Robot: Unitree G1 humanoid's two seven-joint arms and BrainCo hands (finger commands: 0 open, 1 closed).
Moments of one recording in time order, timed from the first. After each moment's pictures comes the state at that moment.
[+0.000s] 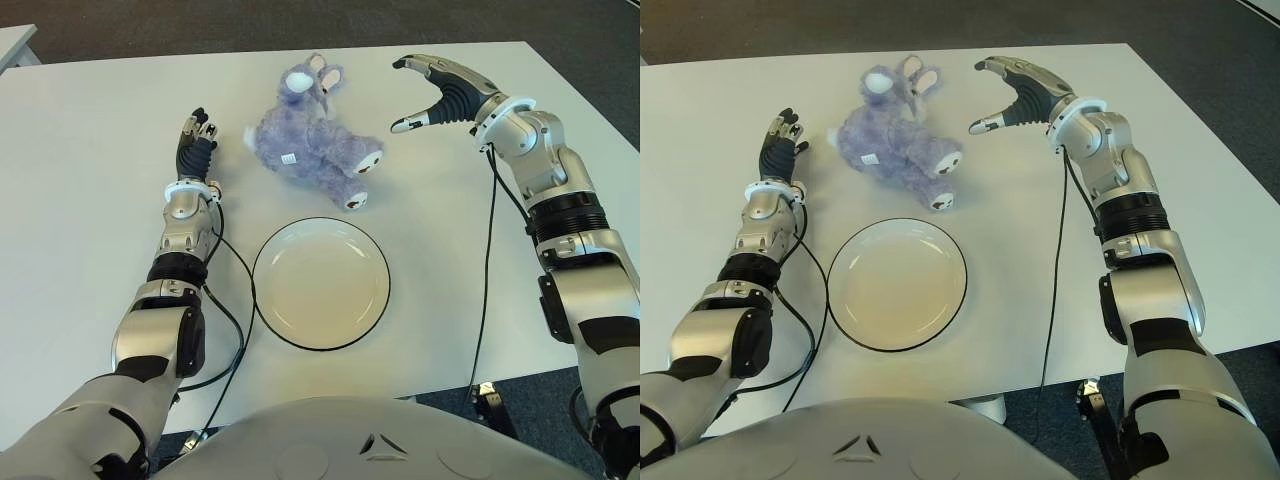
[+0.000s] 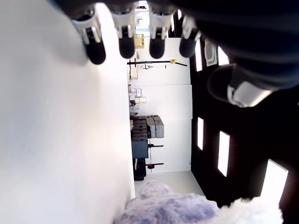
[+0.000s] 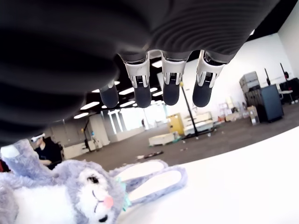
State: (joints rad) left arm -0.56 0.21 0.21 0.85 -0.09 -0.24 0.04; right arm -0.87 -0.61 0.27 0.59 -0.53 -0.37 0.29
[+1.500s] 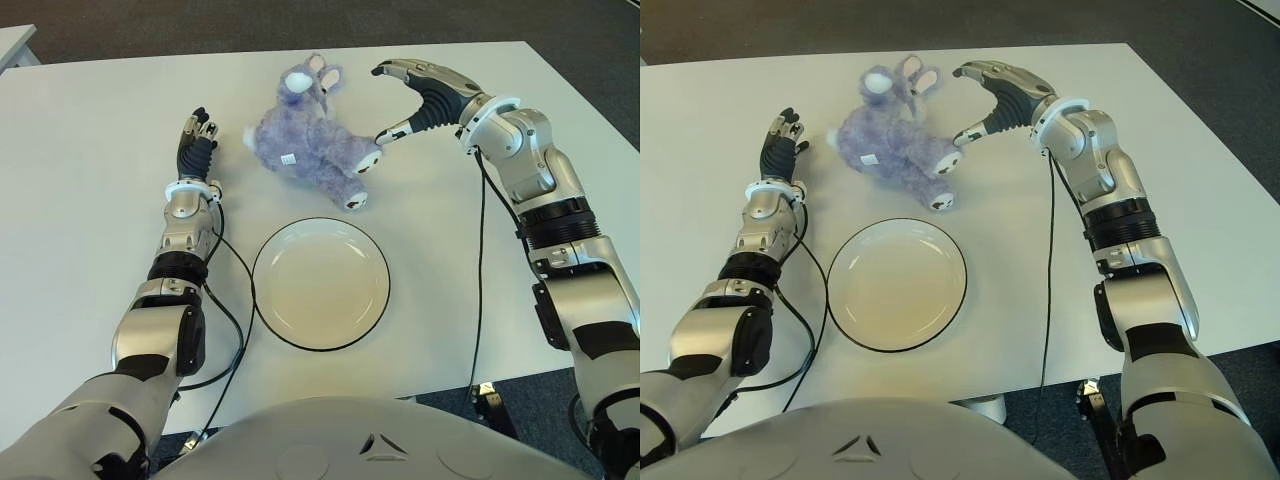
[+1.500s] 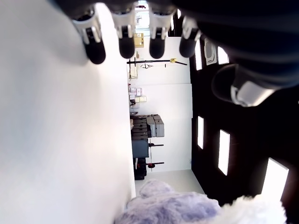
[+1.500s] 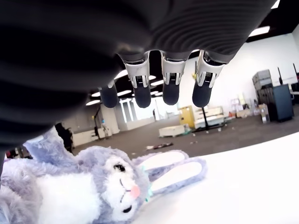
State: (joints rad) left arm -0.57 0.21 0.21 0.87 -0.09 -0.24 0.04; right arm -0.84 -0.59 0.30 0.42 -0.54 -0.28 0.35
